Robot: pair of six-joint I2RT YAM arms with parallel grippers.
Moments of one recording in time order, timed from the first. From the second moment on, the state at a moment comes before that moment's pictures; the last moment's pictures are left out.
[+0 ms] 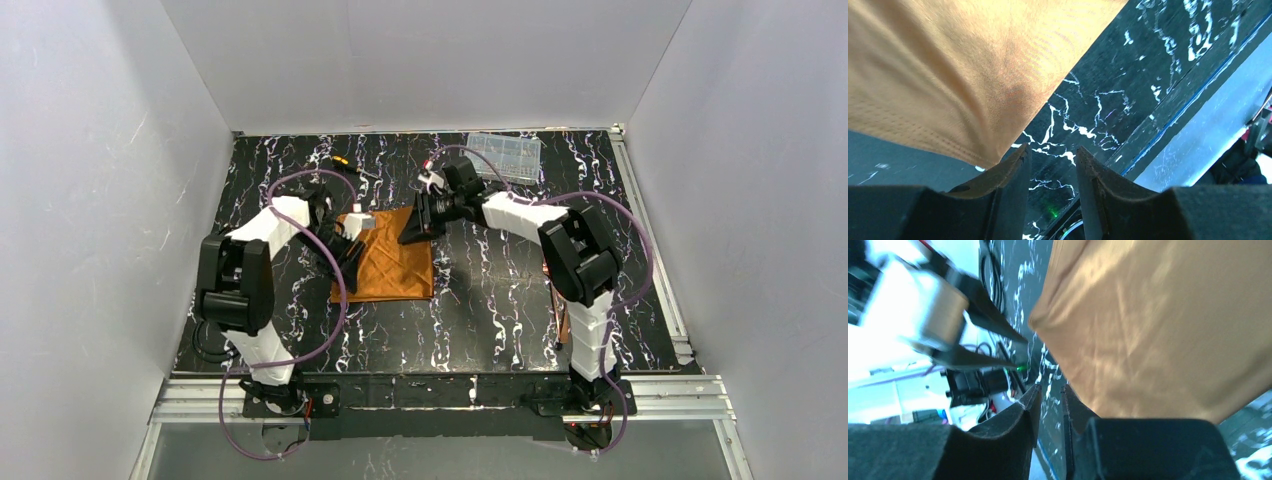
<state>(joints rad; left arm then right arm) -0.16 1.71 1.20 -1.11 0.57 0.52 0.62 2.02 1.39 -0.13 -0.82 0.69</state>
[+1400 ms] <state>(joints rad) -0.16 1.82 1.09 -1.02 0.44 0.60 0.49 2.38 1.65 -0.03 -0.72 0.80</state>
